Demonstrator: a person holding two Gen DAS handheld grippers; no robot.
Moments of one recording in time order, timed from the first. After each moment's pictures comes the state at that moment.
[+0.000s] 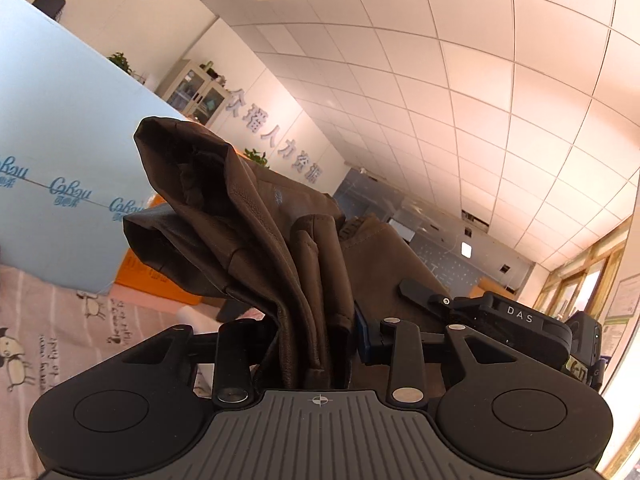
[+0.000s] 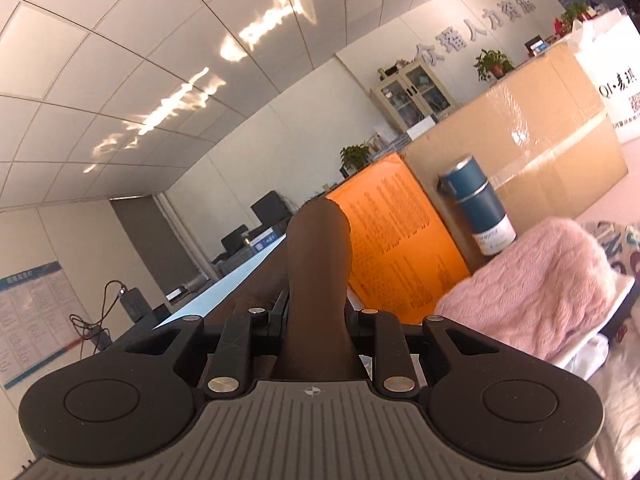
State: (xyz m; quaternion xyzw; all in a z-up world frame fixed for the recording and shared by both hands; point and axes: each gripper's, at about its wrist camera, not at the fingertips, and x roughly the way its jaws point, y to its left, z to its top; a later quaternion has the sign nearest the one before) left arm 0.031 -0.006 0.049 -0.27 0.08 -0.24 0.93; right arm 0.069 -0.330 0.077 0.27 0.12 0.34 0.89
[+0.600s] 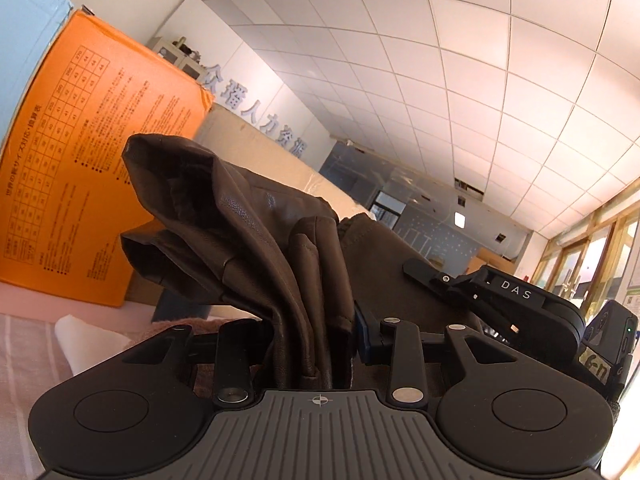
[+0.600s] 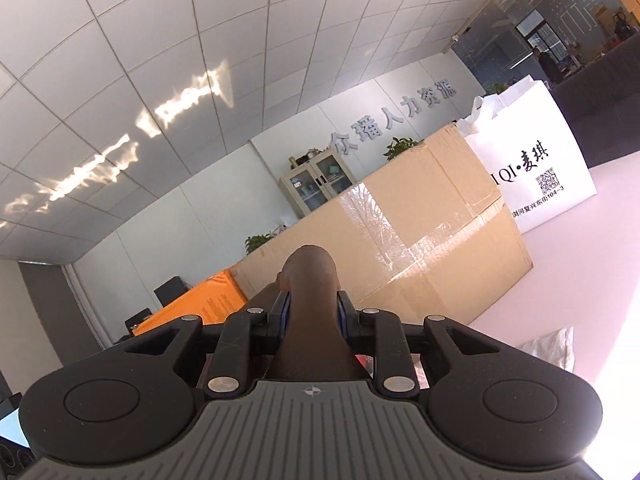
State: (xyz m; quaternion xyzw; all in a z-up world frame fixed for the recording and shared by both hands) left arm 0.189 -0.121 0.005 -0.24 0.11 -0.25 0.93; right arm 0.217 -0.408 0.015 0.30 0.04 0.17 0.94
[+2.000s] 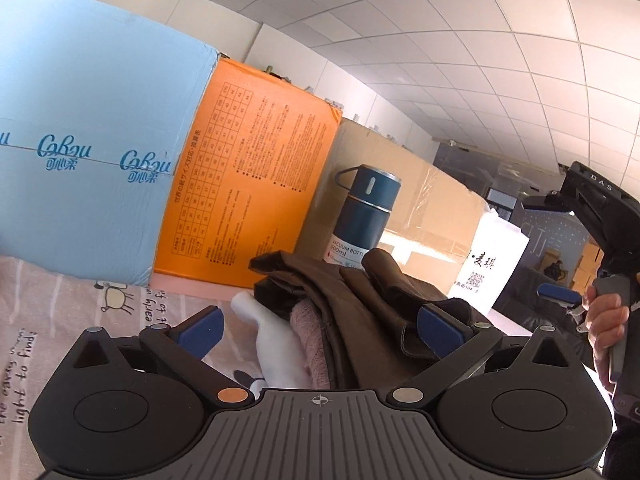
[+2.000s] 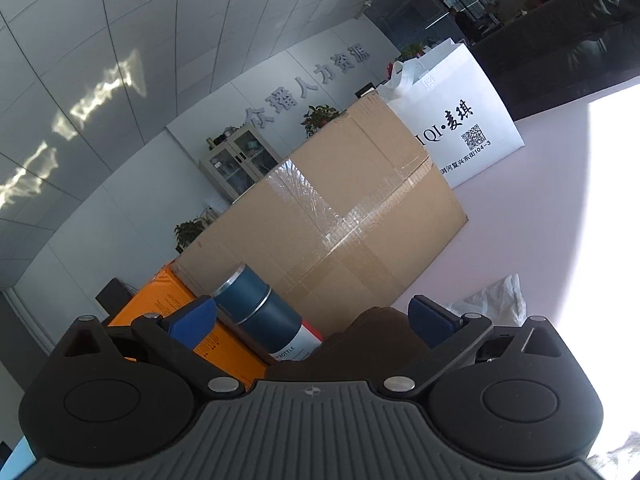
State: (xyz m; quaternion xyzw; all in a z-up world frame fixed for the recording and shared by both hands) left arm 0.077 -0.071 -0.015 -0.15 0.12 -0.08 0.98; right arm 0.195 -0.398 0.040 0.35 0.13 0.07 0.93
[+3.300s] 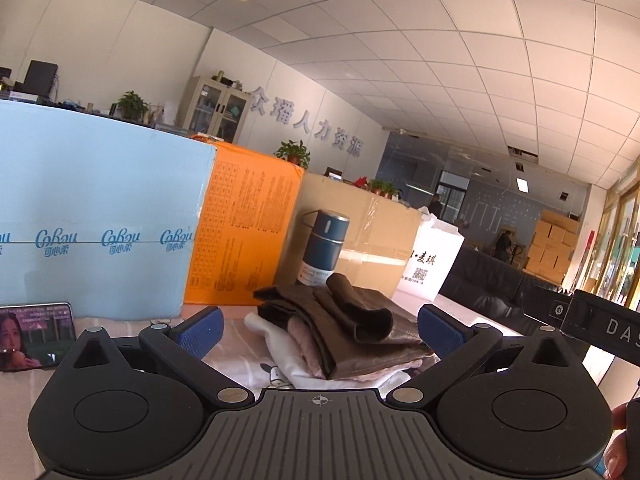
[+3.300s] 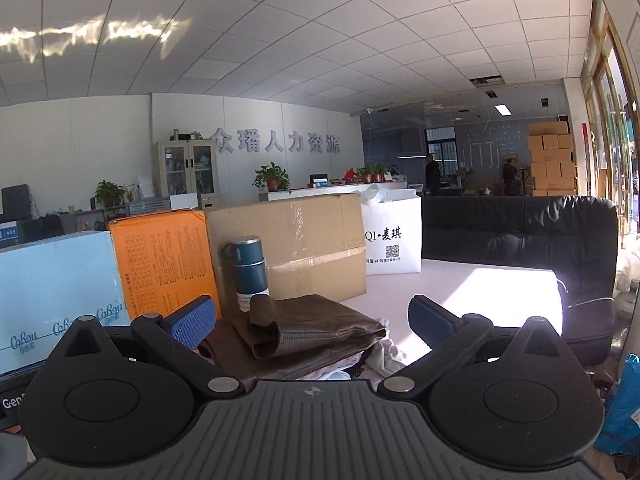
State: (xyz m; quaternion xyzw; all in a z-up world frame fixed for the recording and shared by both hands) left arm -0.032 -0.003 0.066 -0.13 0.12 -0.15 0.97; right arm -0.062 -0.228 0.079 0.06 0.07 -0.10 0.99
